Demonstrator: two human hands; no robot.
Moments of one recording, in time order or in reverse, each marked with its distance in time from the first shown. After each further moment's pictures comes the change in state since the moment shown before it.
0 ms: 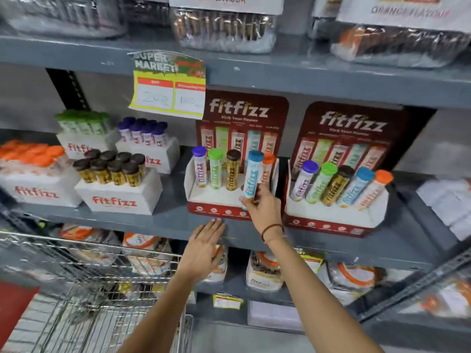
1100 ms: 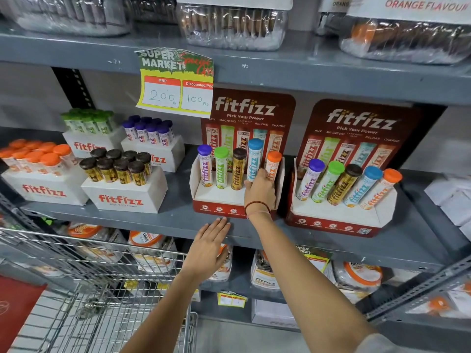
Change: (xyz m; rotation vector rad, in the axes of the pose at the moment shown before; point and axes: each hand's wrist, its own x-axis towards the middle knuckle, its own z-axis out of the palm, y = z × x) left_hand 0.000 -0.007 0.008 0.089 0.006 0.027; right_hand 0.030 -0.036 0.026 -0.317 0.115 0.174
